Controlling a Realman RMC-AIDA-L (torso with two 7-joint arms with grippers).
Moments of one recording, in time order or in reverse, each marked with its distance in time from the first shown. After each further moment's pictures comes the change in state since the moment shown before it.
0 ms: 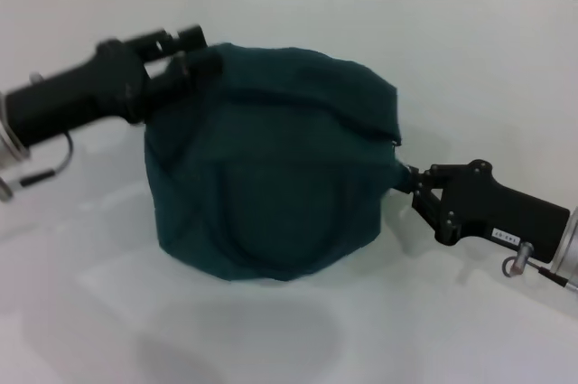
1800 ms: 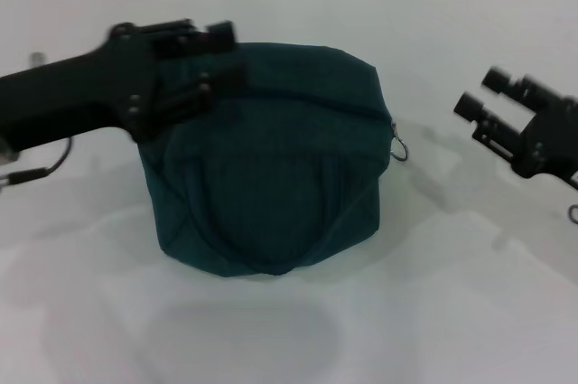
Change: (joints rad) left arm 0.140 -0.085 0.141 0.441 -0.077 0.087 -0.167; right arm -0.047 -0.014 0.216 0.023 0.067 -0.194 -0.041
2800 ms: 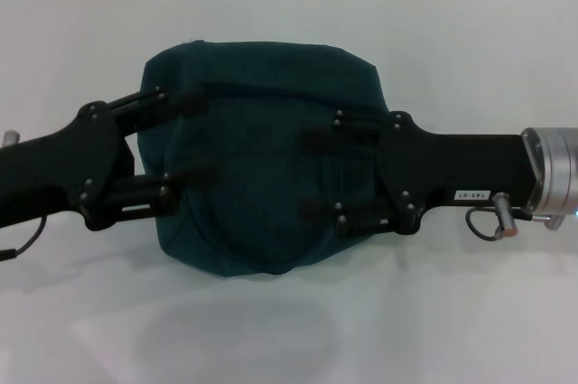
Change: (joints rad) left arm 0.068 0.014 -0.026 -0.087 0.026 0.170 -0.003; right arm 0.237 0.005 0.005 -0.238 -0.497 -0.122 0.378
